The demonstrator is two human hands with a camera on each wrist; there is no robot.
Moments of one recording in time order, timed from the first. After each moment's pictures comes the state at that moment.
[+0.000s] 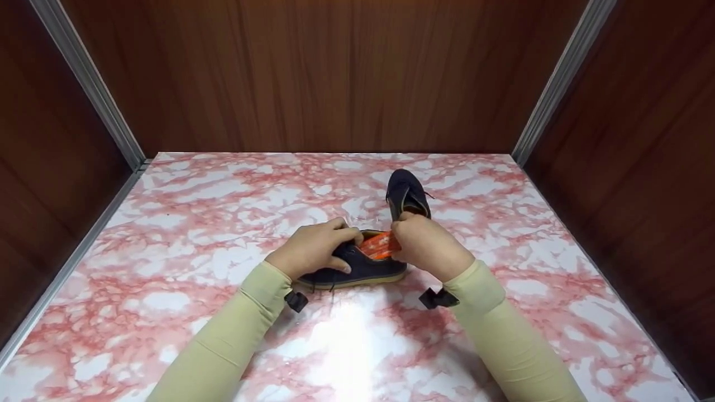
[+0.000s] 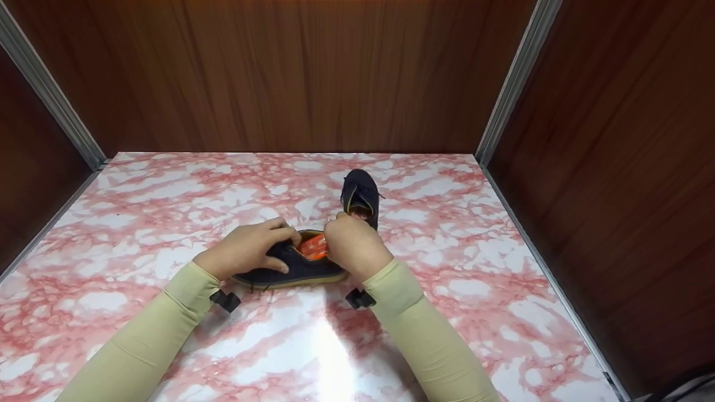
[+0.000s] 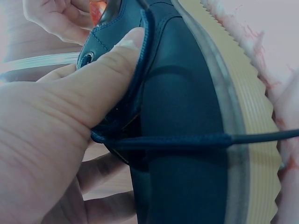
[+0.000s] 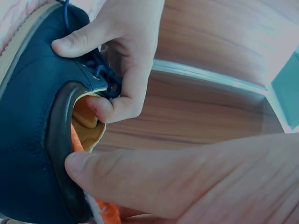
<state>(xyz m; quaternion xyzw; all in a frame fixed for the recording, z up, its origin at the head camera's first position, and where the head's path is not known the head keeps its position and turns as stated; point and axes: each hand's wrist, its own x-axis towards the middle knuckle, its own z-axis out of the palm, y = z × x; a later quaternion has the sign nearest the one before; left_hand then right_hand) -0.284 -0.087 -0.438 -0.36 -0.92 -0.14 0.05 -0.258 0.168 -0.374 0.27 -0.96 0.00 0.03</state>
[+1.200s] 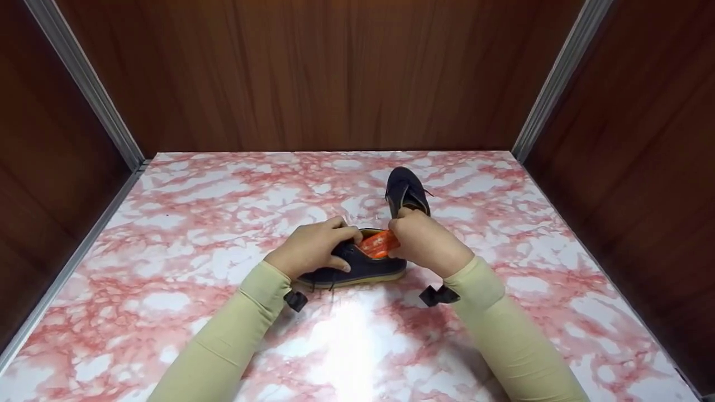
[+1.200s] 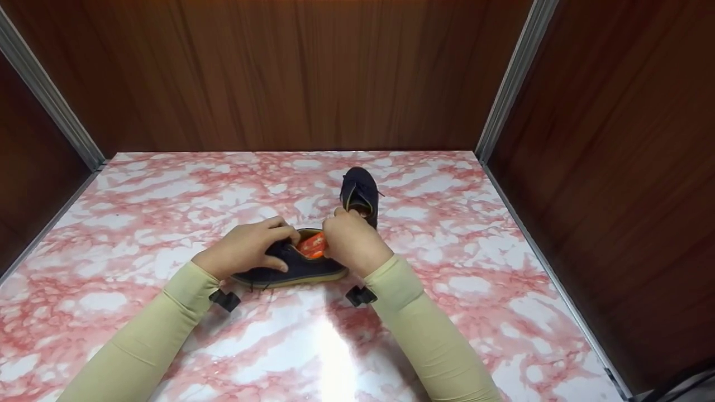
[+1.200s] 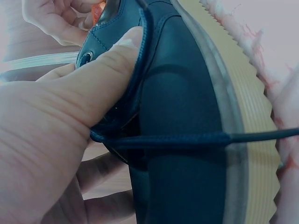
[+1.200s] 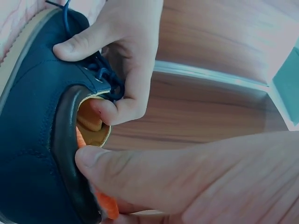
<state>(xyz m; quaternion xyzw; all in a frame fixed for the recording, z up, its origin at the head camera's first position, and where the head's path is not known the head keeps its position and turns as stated) -0.285 -0.088 -0.440 -0.37 -0.92 -0.14 0.06 -0.262 0.171 -0.377 0.30 -0.95 0.03 0.05</state>
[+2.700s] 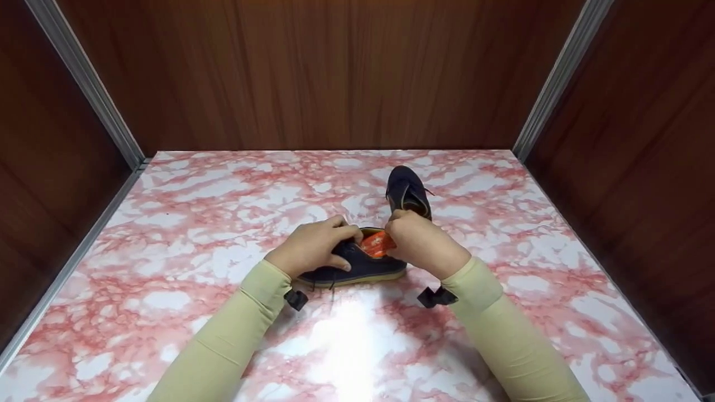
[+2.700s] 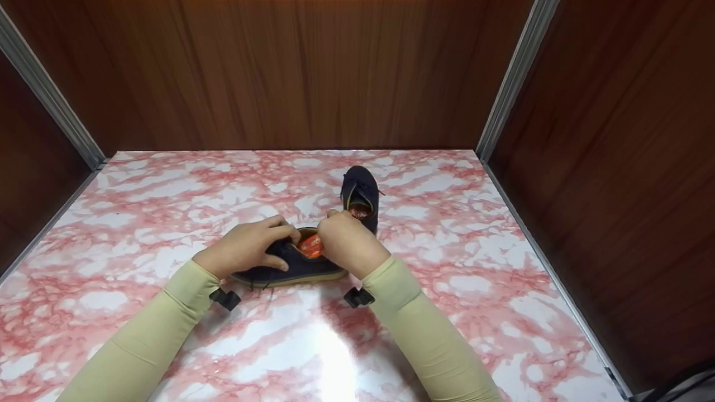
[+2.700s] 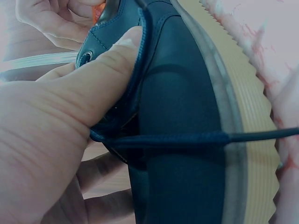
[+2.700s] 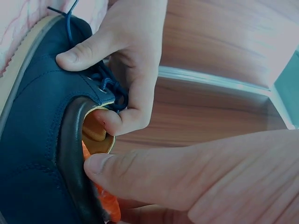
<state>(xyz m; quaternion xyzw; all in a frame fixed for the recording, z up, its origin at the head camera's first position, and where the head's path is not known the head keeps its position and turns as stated) -0.285 -0.088 -0.440 -0.37 -0.92 -0.14 0.05 -0.260 0.164 -0.379 0.31 -0.95 0.02 0.05</state>
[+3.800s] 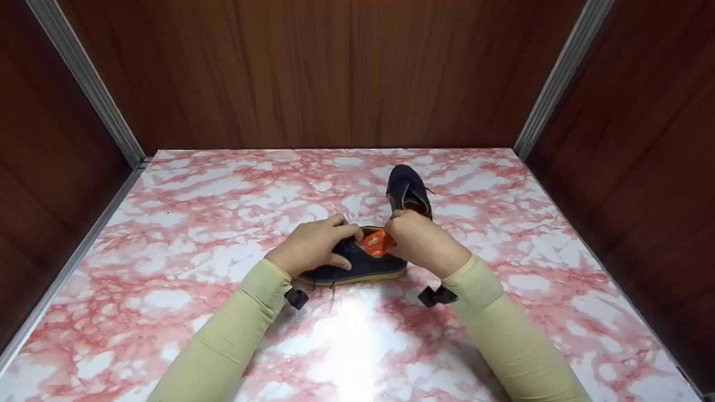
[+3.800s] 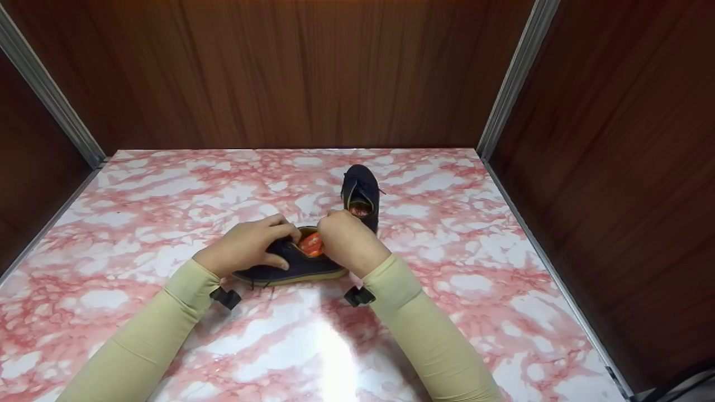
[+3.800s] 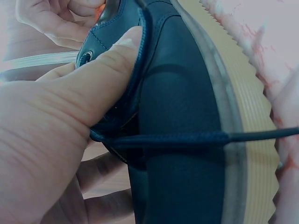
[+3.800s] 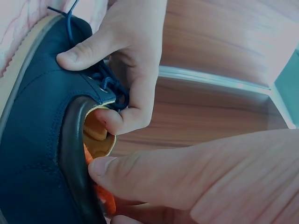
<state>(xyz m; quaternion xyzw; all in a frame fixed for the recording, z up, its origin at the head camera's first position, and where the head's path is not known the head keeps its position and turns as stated) -0.286 -0.088 -0.441 -0.37 -0.92 -0.14 0.05 -0.261 0.165 -0.379 0.33 -0.94 0.04 0.06</state>
